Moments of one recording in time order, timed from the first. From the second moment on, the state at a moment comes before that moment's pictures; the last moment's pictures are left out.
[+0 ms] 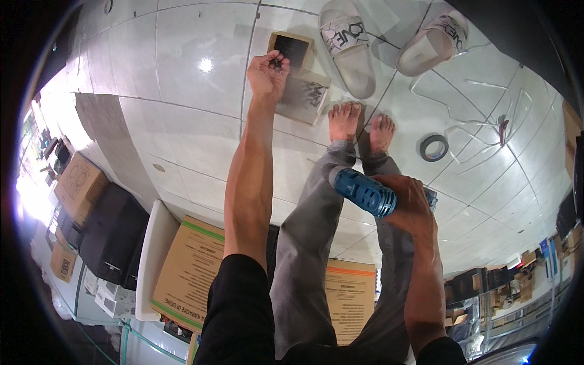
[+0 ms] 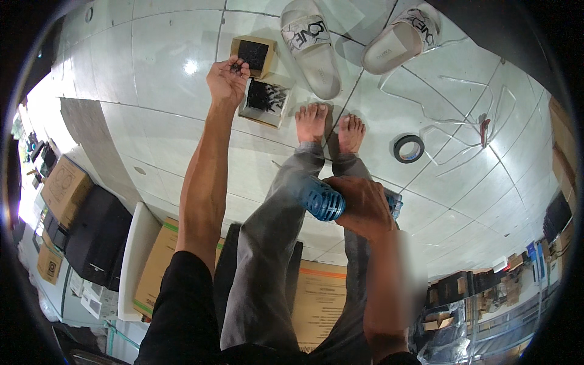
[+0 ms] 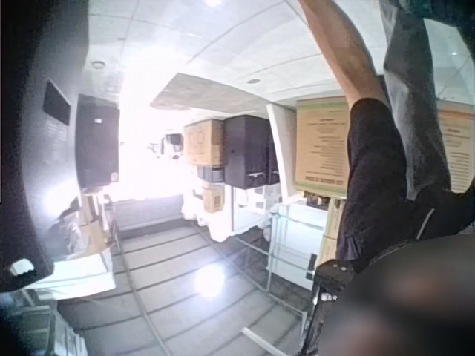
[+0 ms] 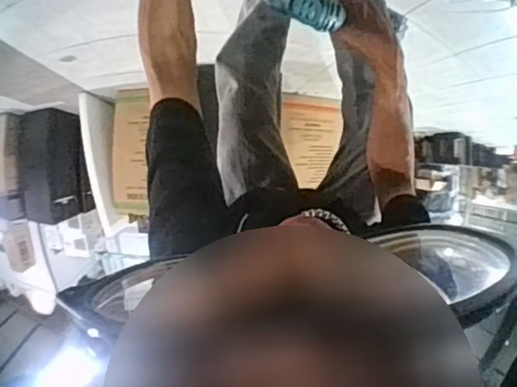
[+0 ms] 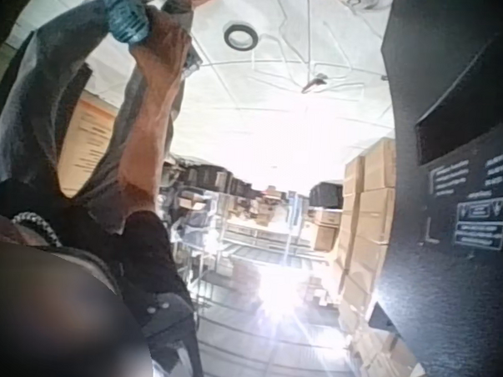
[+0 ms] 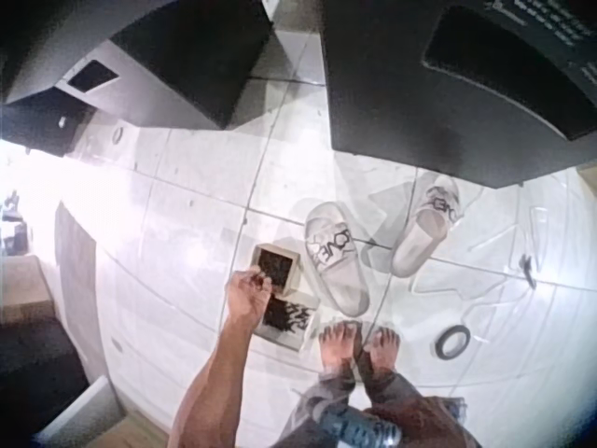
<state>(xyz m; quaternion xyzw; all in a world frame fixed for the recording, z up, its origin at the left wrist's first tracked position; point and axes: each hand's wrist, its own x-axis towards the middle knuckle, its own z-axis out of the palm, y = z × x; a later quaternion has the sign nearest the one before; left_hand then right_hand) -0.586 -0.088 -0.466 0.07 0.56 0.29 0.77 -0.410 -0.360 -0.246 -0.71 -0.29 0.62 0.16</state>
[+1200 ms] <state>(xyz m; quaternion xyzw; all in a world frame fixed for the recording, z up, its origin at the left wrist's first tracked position) -0.320 -0.227 0.260 0.30 0.25 -0.09 0.92 -0.328 -0.606 0.313 -0.66 0.14 0.31 0.67</state>
